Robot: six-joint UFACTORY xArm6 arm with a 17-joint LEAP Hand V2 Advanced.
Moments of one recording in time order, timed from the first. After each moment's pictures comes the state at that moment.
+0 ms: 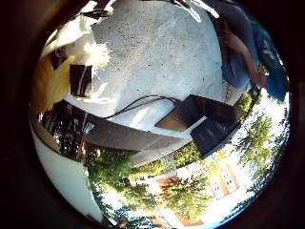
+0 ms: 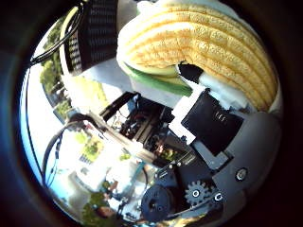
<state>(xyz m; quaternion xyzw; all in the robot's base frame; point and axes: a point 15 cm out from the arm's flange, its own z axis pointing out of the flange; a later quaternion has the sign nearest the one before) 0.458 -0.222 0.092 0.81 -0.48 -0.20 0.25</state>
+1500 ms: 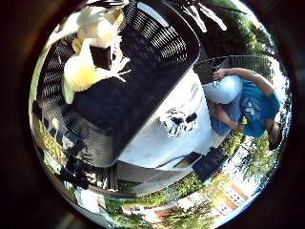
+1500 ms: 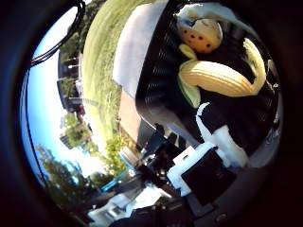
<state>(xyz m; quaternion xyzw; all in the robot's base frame) 0.537 0.157 0.071 0.90 -0.41 -0.12 0.09</state>
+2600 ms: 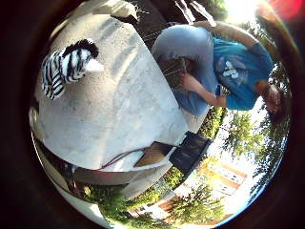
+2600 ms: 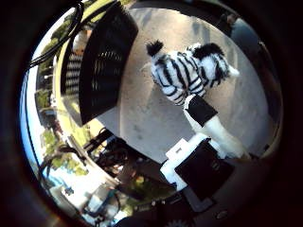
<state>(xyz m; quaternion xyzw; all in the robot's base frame) 0.627 -0.159 -0.001 0.88 -0.44 0.07 0.16</state>
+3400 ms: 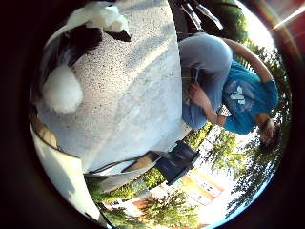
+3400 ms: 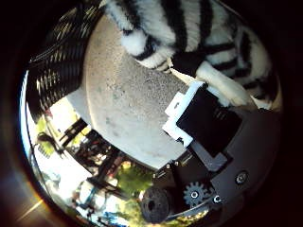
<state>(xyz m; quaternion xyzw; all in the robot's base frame) 0.581 -0.152 -0.064 0.89 -0.35 0.02 0.28</state>
